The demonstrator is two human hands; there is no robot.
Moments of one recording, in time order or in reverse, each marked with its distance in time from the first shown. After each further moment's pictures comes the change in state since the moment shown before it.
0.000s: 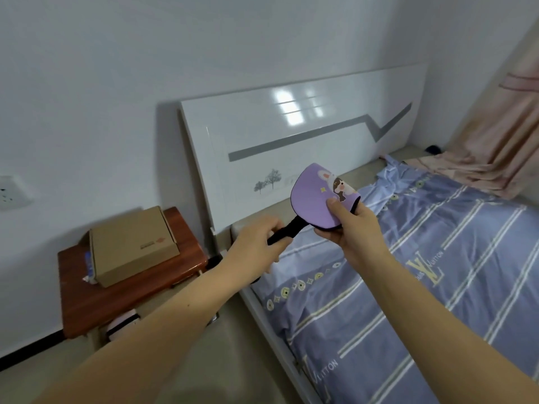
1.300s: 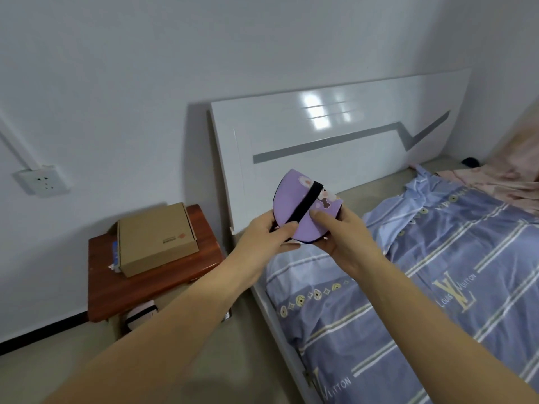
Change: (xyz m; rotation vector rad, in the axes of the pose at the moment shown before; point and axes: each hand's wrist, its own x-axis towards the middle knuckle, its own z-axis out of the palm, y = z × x) left_hand 0.011 -0.003 -0.015 -0.709 0.055 -0.205; right_hand 0.015 0.012 0.037 -0.063 -0.315 0.102
